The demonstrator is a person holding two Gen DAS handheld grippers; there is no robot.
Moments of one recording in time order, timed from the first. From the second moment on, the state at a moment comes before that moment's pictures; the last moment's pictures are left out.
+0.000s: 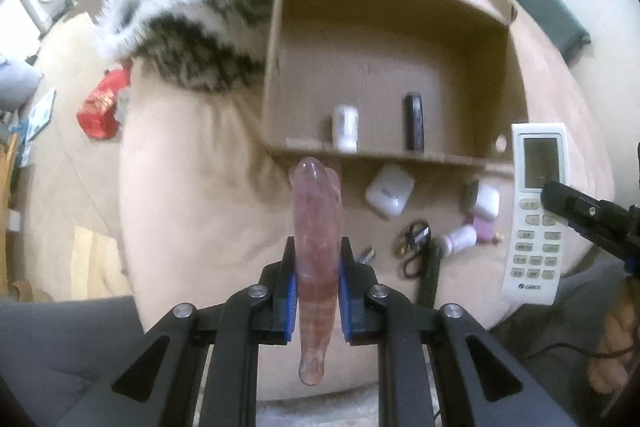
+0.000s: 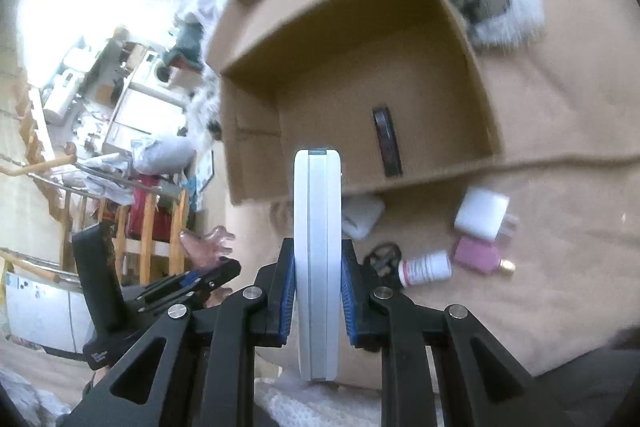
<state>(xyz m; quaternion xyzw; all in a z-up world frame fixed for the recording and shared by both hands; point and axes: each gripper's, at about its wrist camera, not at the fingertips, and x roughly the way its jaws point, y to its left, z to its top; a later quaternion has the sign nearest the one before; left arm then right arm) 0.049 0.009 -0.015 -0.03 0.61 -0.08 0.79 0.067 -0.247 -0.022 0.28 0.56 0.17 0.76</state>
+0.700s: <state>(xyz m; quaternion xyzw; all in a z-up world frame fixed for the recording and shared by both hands) 0.162 -0.030 -0.017 0.02 0.57 -0.08 0.82 0.167 -0.277 -0.013 0.23 0.54 0.15 0.80</state>
